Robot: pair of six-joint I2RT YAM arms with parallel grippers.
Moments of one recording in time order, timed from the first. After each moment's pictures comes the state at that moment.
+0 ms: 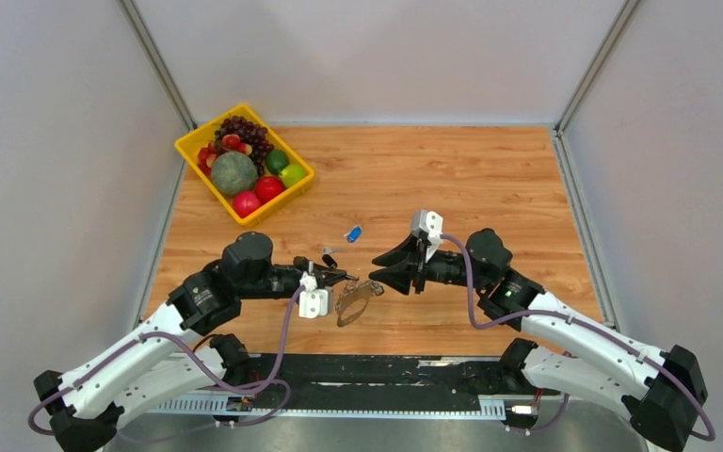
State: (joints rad) left arm -0.86 0.71 0.77 -0.45 0.50 0.83; right arm 0.85 0.88 0.60 0.27 -0.51 0.15
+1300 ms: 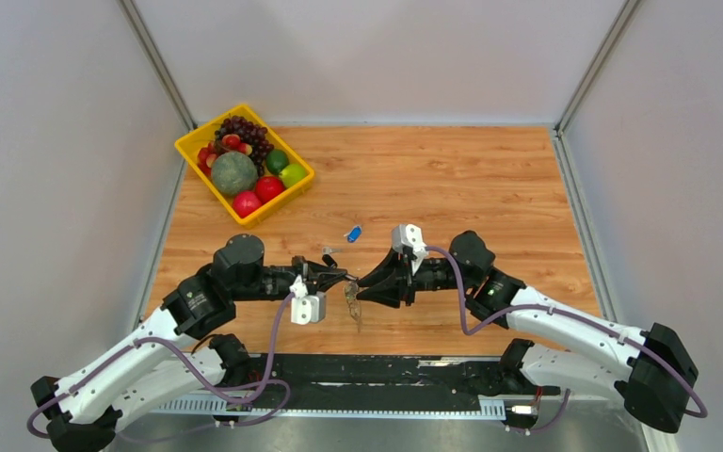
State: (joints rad) left arm -0.86 0.66 0.77 -0.40 0.55 0.86; right arm 0.91 1.00 0.59 0.41 -0.71 0.15
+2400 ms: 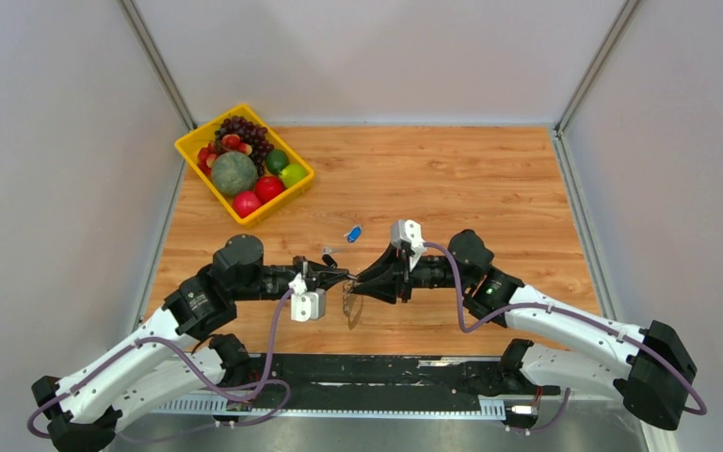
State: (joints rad) left arm -0.86 0.66 0.75 -0.36 0.56 0.81; right arm 0.93 1.01 0.62 0.41 -0.65 0.16
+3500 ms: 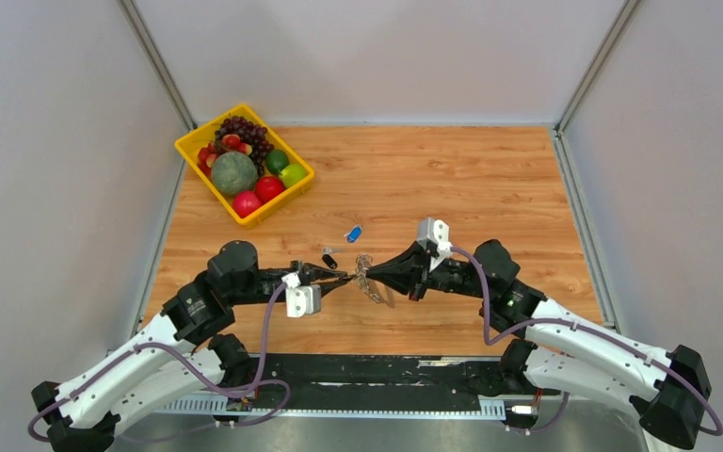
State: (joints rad) left arm -0.86 0.62 0.70 -0.29 0.55 0.66; right arm 0.93 0.85 0.58 0.39 -0.47 0.16
